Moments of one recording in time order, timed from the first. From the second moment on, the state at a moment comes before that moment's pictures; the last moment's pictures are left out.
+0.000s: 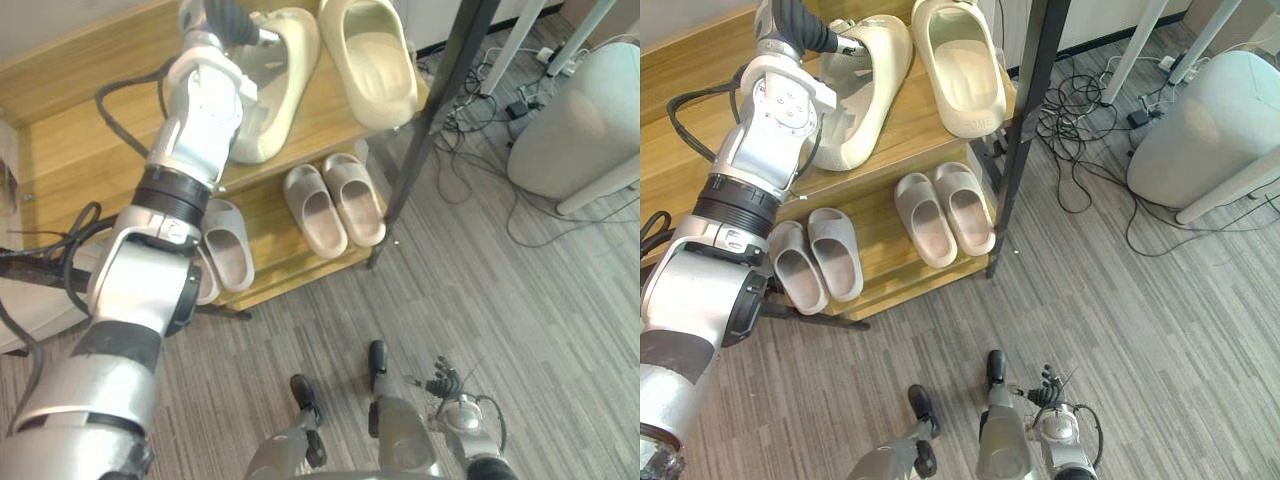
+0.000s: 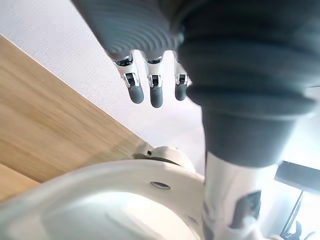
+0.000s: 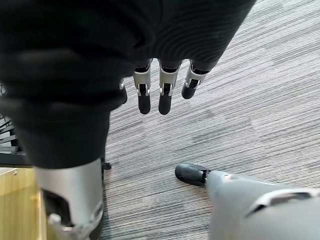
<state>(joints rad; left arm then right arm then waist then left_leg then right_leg) -1.34 0.45 -0.26 0.78 0.32 0.05 0.33 -0.04 -0.11 -0.10 0.85 -0.11 -0.05 -0.20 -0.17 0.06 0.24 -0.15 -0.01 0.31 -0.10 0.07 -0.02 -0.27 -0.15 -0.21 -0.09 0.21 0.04</state>
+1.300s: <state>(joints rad) -0.79 0.20 -0.21 0.24 -0.17 -0.08 0.35 -0.02 -0.10 0.01 0.88 -0.12 -0.03 -0.19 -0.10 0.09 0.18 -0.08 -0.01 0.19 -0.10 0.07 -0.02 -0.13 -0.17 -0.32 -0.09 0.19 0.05</state>
